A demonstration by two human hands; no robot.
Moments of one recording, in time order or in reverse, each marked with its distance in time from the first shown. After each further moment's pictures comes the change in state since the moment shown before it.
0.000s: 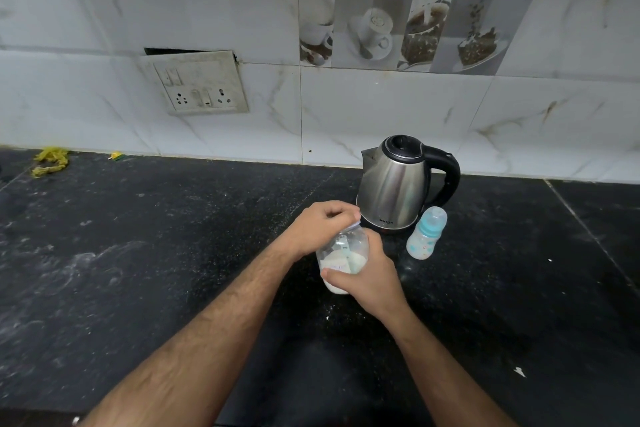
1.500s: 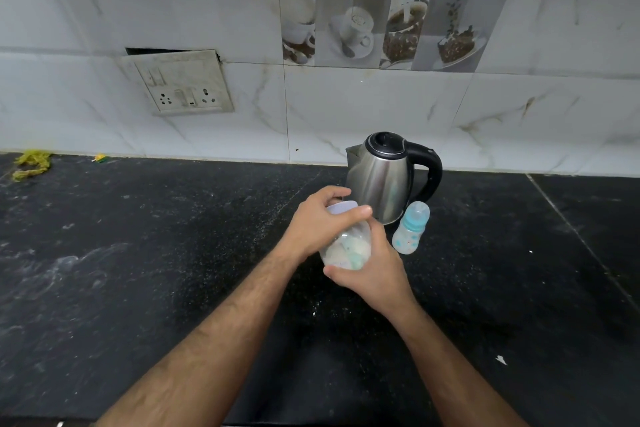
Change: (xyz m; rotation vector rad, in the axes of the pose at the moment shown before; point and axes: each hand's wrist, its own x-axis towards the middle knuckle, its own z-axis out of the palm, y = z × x) left_hand -0.015 0.028 0.028 -0.018 0.146 -0.011; right_hand -0.010 0.000 -0.031 -0.086 0.062 -0.117
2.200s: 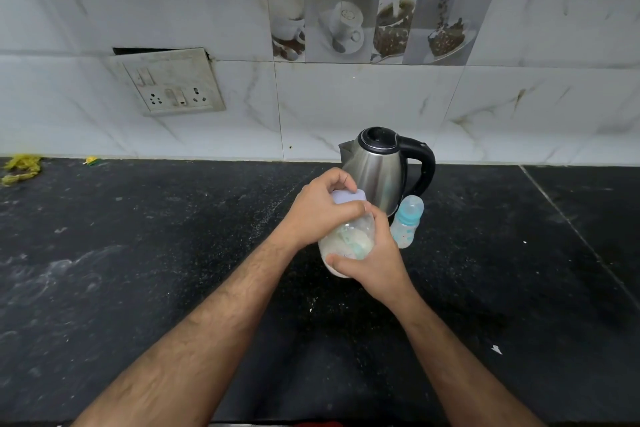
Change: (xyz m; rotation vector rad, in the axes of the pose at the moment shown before) left_hand -0.001 0.026 0.001 -0.001 -0.034 0.171; right_hand 0.007 0.004 -0.005 0.241 0.021 -0.041
